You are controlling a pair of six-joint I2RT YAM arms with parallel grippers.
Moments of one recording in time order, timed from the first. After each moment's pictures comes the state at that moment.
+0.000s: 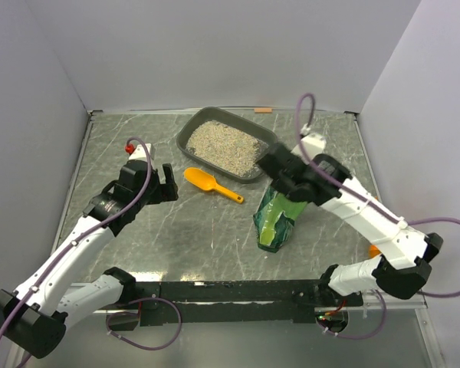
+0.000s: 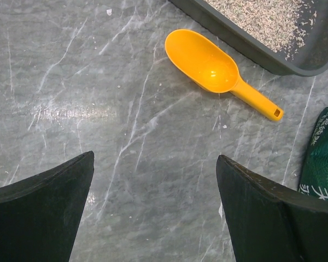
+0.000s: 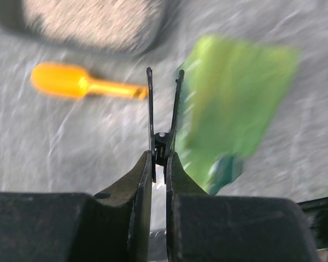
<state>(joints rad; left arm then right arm) -0.48 0.94 0.90 -0.59 -0.24 -0.47 0.96 1.34 1.61 -1.36 0.71 1.18</state>
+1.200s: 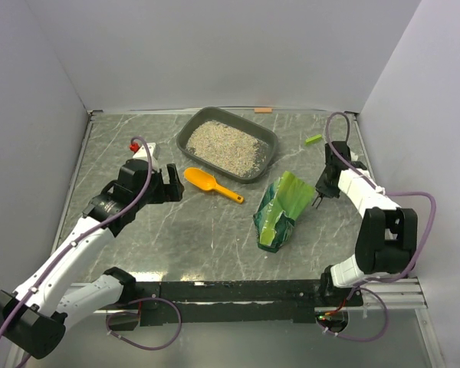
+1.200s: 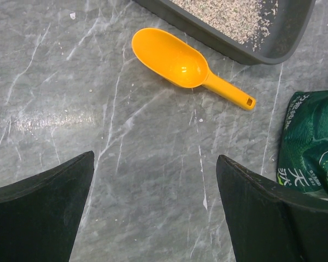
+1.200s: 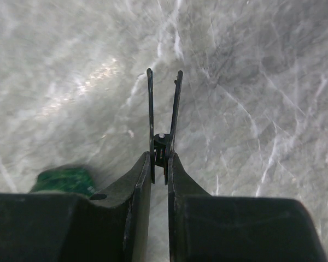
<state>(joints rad) -0.48 0.95 0.90 -0.55 -0.14 -0.44 -0.01 1.47 1.00 -0.63 0.22 0.52</state>
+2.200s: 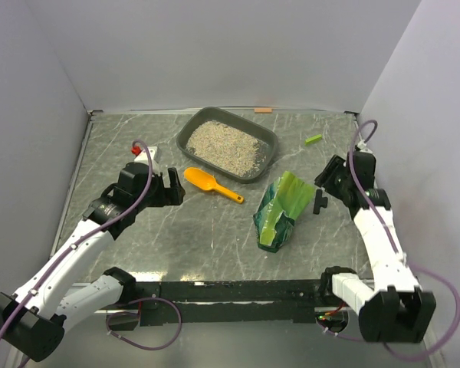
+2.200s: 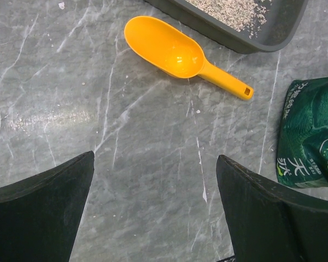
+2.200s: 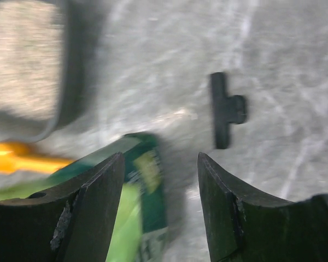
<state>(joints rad) -0.49 0.92 0.87 -0.54 -0.10 -0.43 -0.05 1.03 0.88 -0.58 0.00 0.49</state>
